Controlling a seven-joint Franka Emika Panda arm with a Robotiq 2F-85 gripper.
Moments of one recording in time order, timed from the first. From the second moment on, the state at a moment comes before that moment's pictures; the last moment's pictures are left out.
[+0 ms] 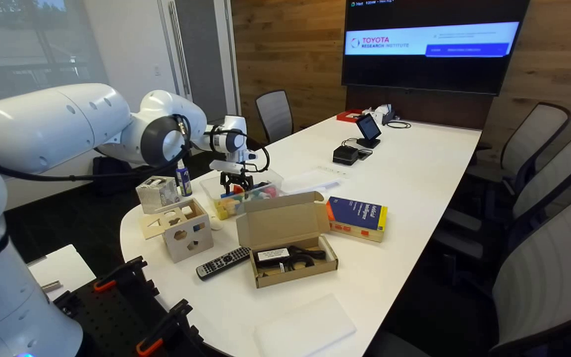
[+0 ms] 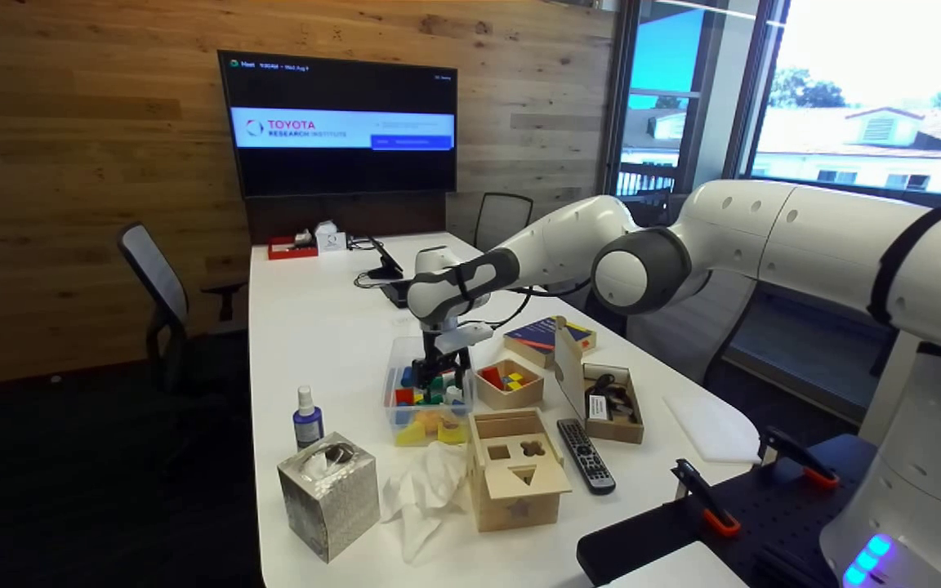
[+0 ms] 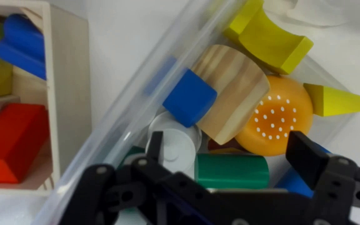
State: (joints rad) arm 0.34 1.48 0.07 -0.63 -0.06 2.00 0.08
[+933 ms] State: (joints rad) arm 0.34 1.49 0.03 -0.66 -0.06 1.92 0.11
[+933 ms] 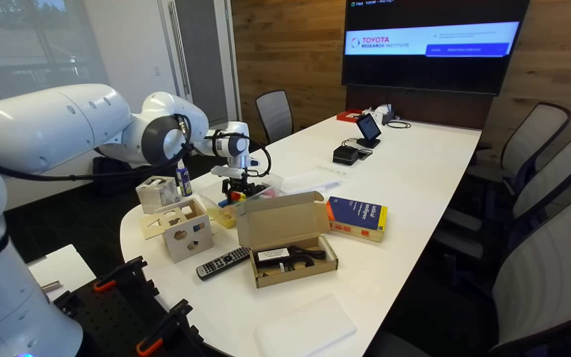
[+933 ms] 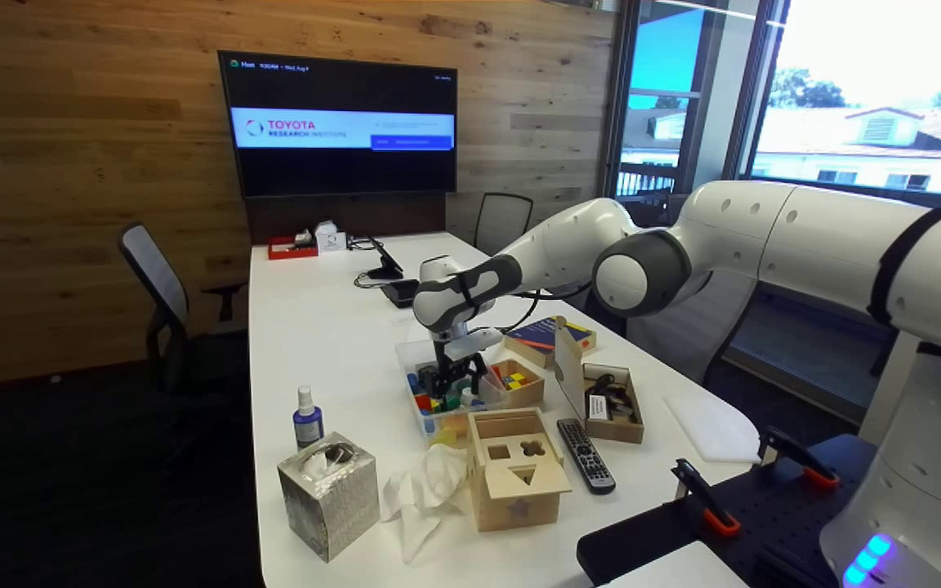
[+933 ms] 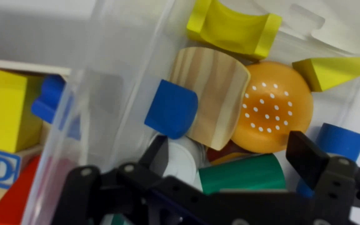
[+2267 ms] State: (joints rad) arm 0.34 1.48 0.03 -0.64 -0.06 1.60 0.16
